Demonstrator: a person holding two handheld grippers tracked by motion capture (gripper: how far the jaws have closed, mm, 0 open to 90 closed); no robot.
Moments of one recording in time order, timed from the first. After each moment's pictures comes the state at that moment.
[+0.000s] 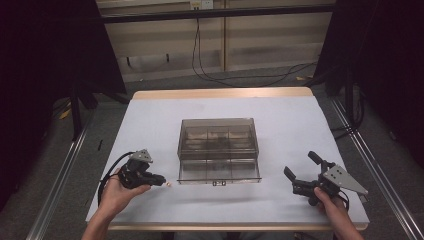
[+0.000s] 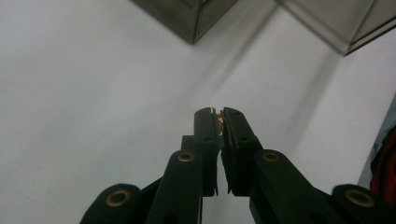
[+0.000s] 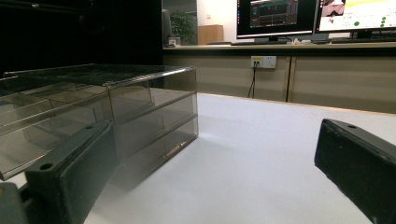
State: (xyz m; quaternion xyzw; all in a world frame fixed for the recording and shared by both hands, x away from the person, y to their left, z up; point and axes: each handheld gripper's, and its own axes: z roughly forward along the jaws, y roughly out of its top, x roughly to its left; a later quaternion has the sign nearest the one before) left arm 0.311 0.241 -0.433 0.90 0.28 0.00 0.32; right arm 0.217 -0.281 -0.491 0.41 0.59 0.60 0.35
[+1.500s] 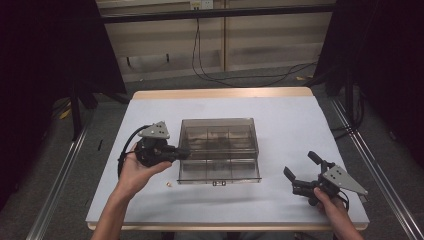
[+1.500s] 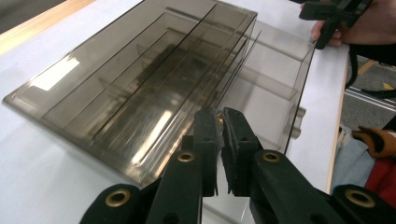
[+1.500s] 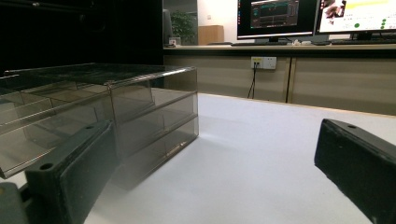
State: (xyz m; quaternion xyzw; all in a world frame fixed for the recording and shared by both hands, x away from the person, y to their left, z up) left arm 0.323 0.170 -0.353 0.88 0.18 0.04 0.43; right arm 0.216 -0.280 -0.491 0.41 0.60 0.59 0.36
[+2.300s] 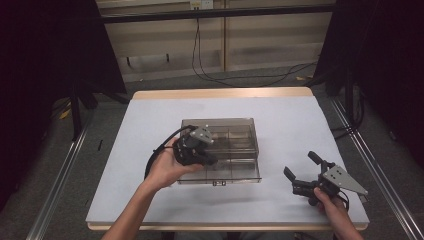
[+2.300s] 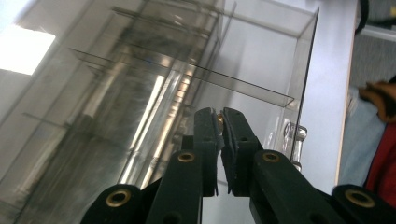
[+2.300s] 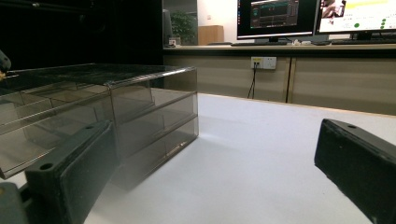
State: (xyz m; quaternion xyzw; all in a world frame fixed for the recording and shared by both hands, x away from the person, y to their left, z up) left arm 0.325 0.081 -0.366 0.95 0.10 0.02 0.31; right arm 0.216 -0.280 -0.491 0.41 0.60 0.59 0.36
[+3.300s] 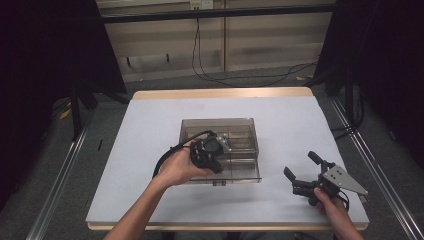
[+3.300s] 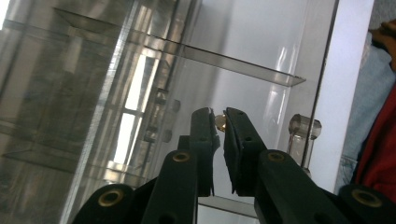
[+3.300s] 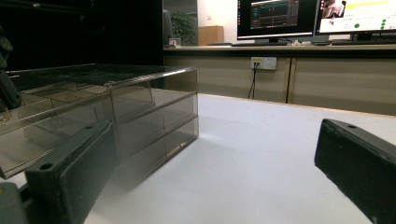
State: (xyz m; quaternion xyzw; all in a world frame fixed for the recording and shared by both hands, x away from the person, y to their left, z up) left arm 0.329 0.050 -0.378 0.97 0.08 0.00 0.21; right arm 0.216 -0.280 -0.491 0.40 0.59 0.60 0.36
